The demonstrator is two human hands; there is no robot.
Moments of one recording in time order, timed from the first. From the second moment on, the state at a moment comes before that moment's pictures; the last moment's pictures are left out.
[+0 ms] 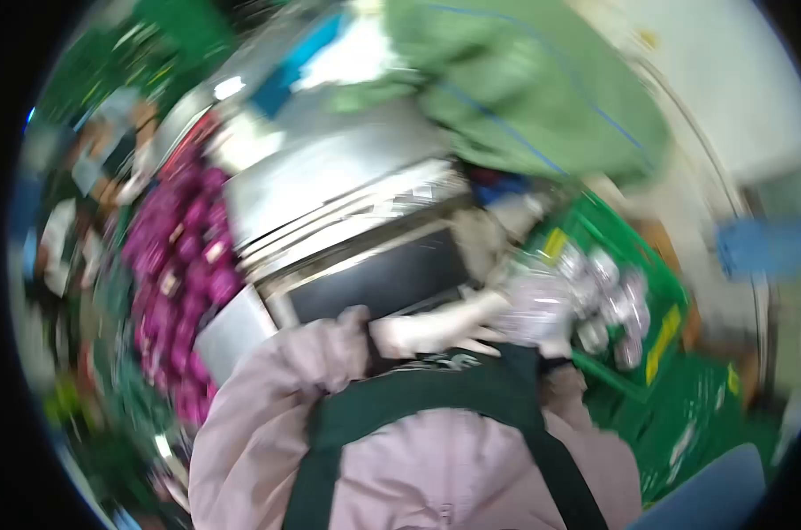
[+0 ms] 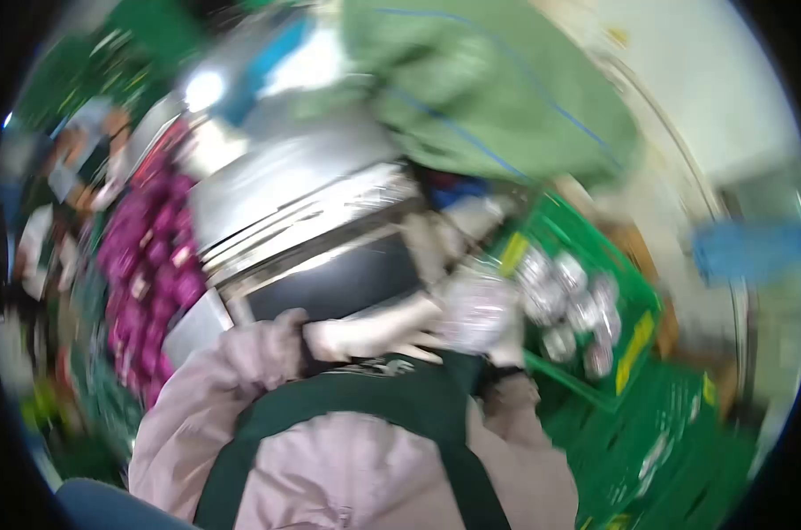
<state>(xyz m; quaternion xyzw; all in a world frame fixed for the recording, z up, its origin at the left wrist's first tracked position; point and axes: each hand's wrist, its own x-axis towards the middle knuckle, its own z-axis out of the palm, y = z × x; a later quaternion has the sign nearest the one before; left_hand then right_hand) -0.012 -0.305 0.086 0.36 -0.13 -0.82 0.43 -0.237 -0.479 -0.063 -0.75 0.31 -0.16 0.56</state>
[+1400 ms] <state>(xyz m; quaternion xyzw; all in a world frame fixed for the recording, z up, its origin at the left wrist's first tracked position) 0.287 0.144 -0.079 0.70 0.29 -0.18 0.63 0.495 -0.626 -0.182 -0.99 0.02 0.09 -0.09</state>
